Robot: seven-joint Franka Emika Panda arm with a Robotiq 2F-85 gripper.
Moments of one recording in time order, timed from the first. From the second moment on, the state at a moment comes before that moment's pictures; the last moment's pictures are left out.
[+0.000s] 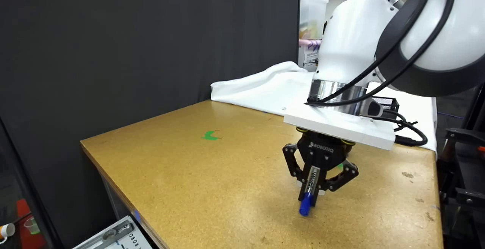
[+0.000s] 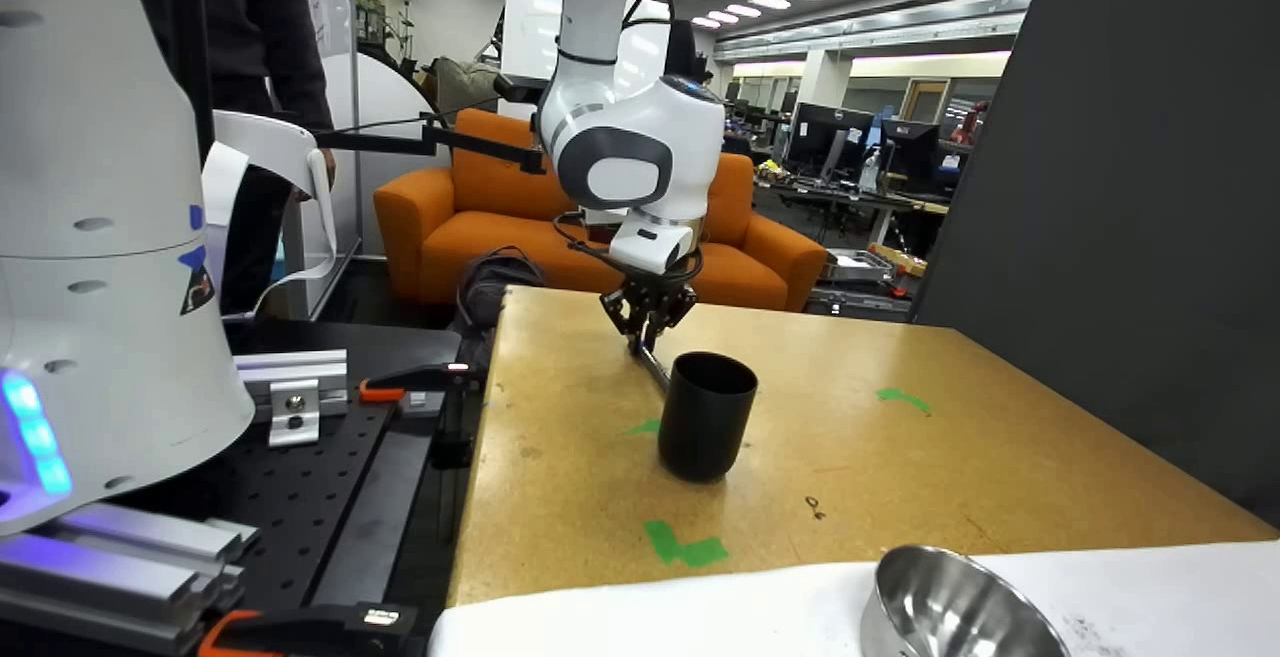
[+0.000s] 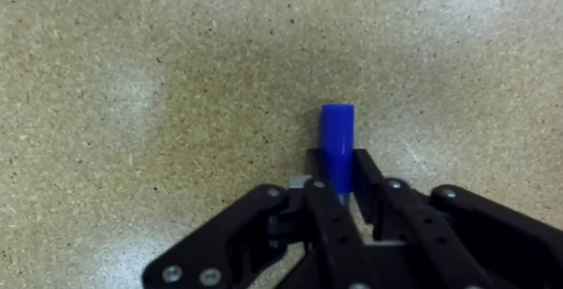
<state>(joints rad) 0.12 0.54 0.42 -2.46 0.29 3.17 1.48</state>
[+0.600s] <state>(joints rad) -0.03 0.35 0.66 -2.46 0.44 3.07 1.42</state>
